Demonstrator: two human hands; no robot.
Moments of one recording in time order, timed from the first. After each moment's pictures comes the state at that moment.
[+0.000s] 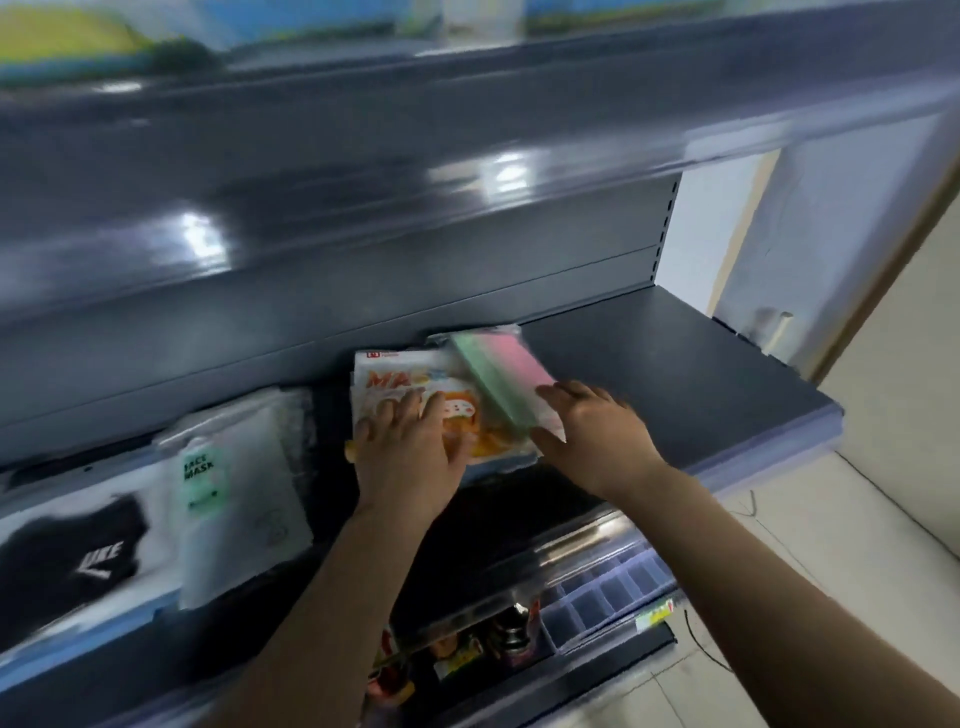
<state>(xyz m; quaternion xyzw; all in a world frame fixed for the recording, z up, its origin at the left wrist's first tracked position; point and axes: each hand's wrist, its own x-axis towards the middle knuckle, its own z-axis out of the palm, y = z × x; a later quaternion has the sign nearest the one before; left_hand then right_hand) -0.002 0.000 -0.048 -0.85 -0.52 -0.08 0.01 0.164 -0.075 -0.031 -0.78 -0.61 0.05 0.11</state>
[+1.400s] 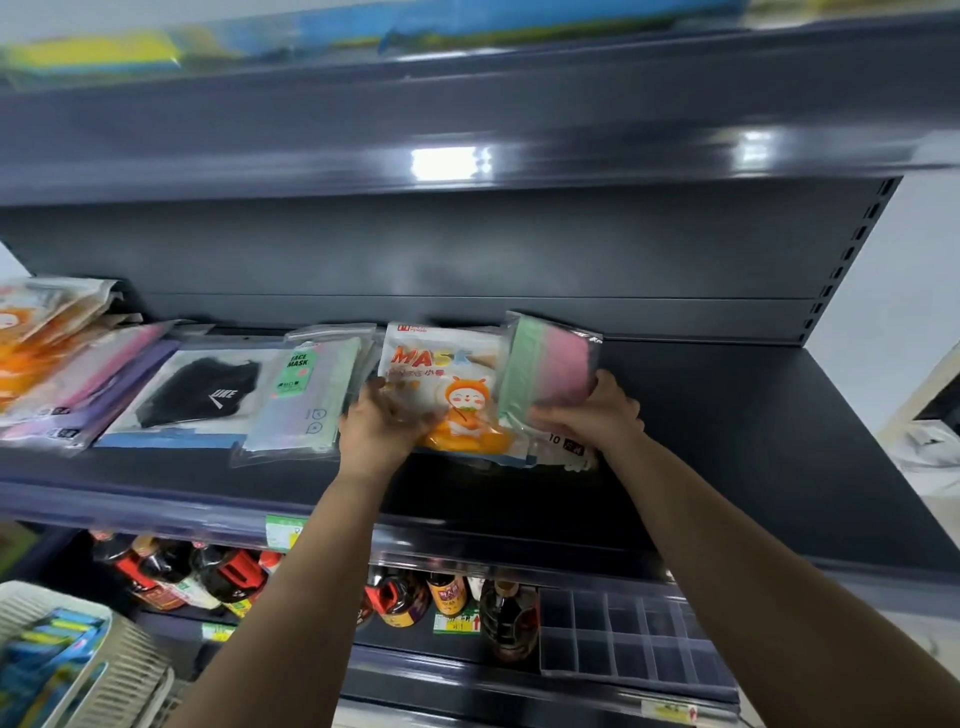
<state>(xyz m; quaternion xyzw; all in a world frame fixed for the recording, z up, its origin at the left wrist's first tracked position) -0.009 -0.029 -0.061 -0.51 -0.74 -0.35 -0.27 0.221 -0.005 -0.053 -0.73 -0.52 0.37 0.25</state>
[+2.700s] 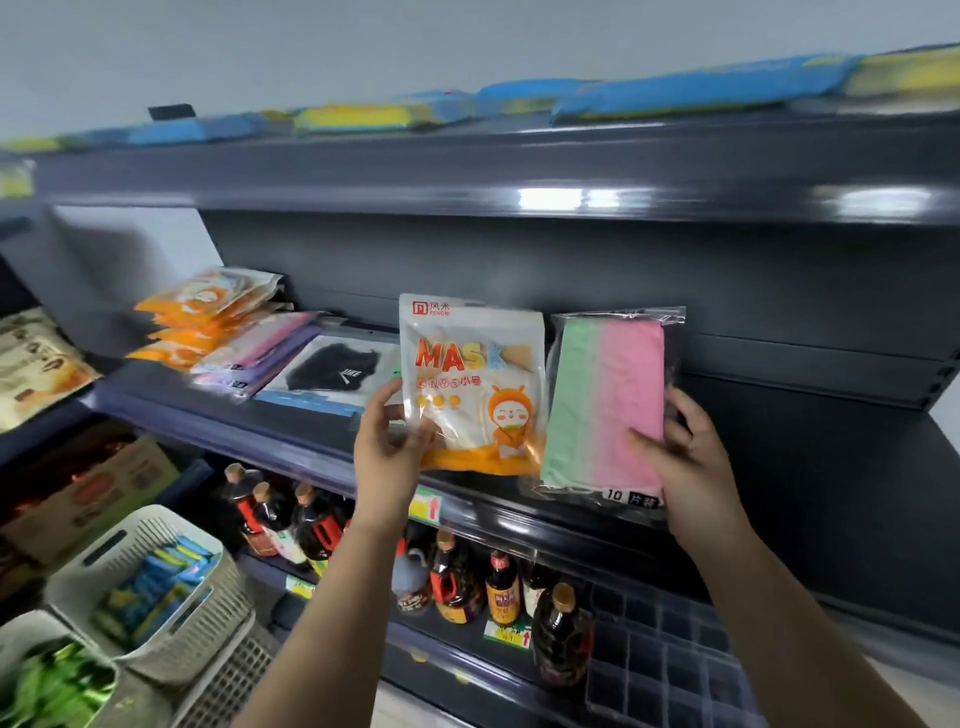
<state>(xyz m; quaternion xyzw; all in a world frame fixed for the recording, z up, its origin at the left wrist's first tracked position) -0.042 -0.125 -0.051 -0.41 -0.54 -0.68 -0.27 0.211 -0.080 -0.047 -0.41 -0.46 0.55 0.56</state>
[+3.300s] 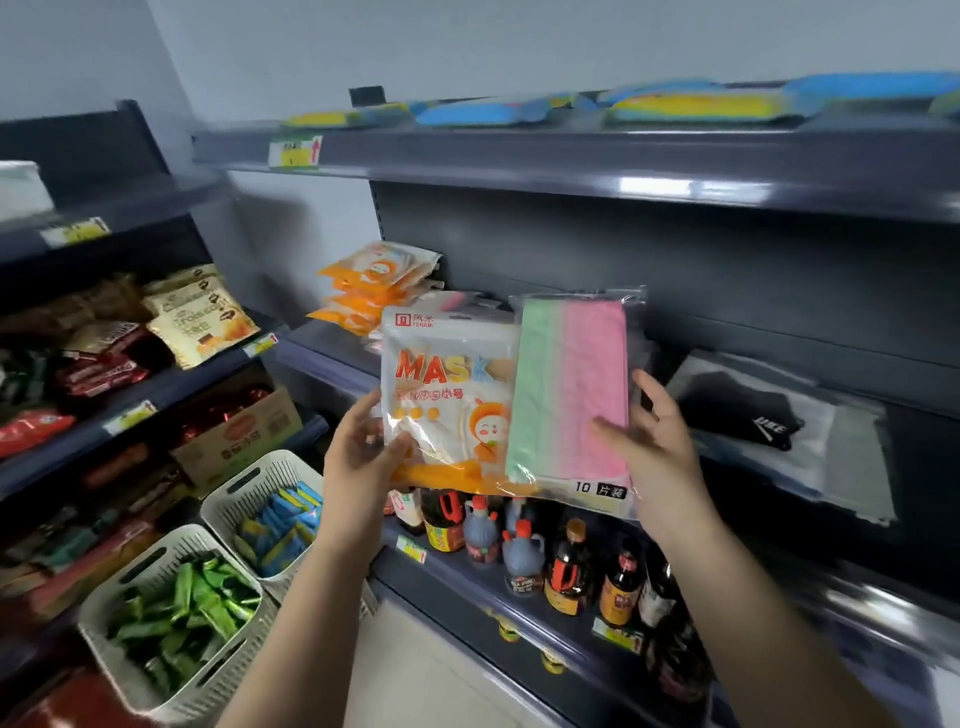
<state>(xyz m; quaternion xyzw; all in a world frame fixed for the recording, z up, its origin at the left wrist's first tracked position) -0.227 -0.249 -0.036 -0.31 -0.58 -0.71 -0.24 -0.005 -0.138 -0.025 -0.35 -0.49 0.63 0.49</state>
